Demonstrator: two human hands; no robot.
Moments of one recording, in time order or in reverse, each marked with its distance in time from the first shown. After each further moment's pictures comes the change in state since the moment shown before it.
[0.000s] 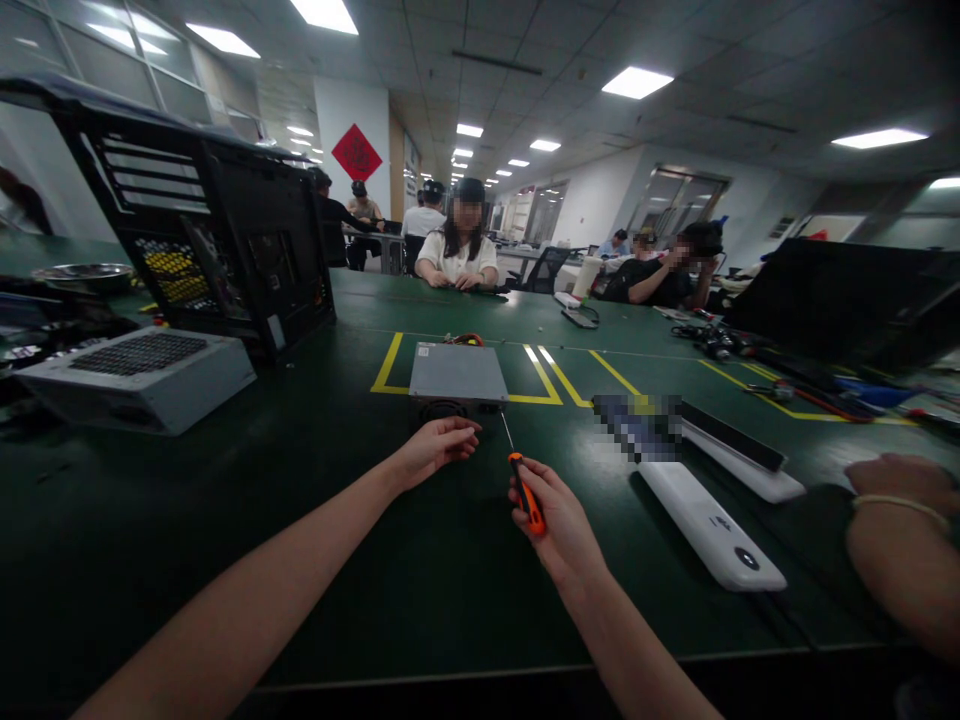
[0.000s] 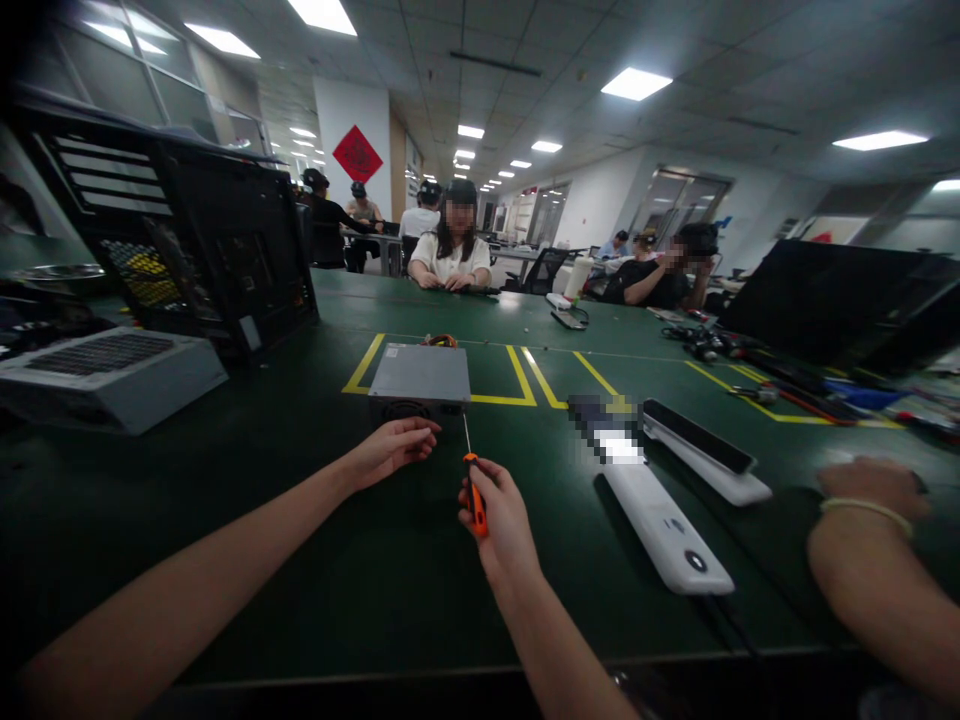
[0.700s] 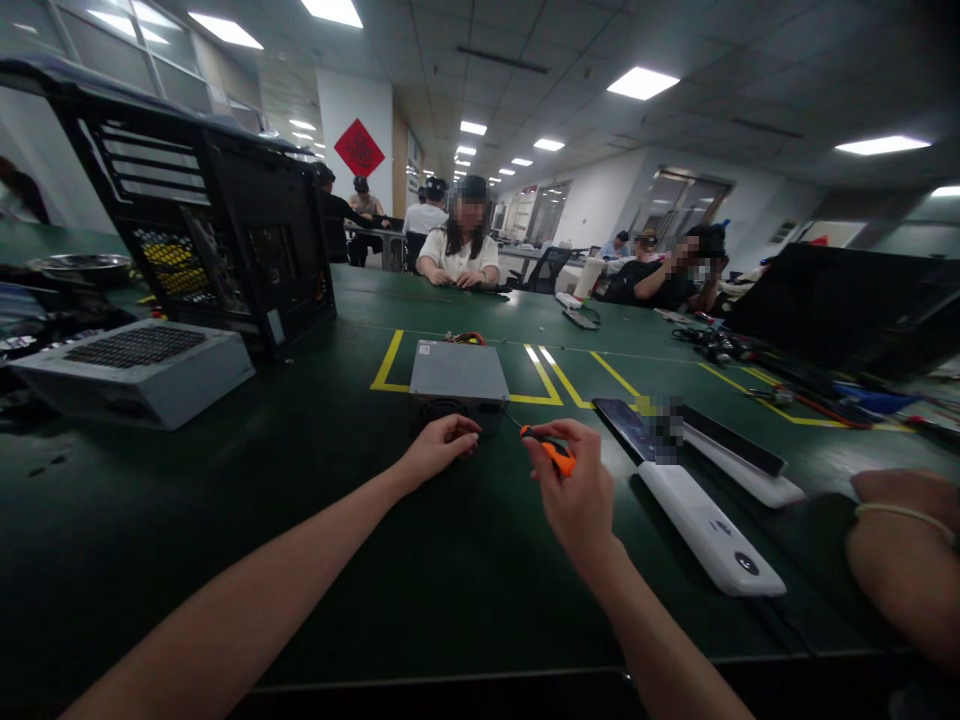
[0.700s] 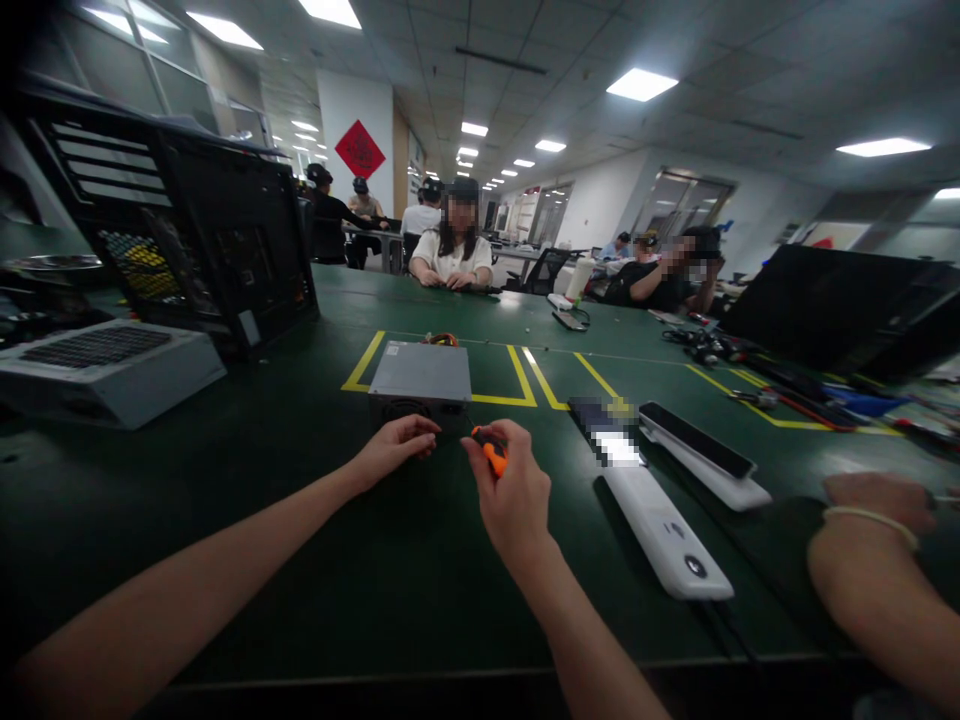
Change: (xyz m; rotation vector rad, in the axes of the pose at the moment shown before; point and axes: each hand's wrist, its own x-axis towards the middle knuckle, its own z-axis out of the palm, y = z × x) left_hand -0.004 -0.004 0.004 0.449 0.056 0.236; right_hand 0.002 -0.028 -0.003 -0.973 0.074 -1.135
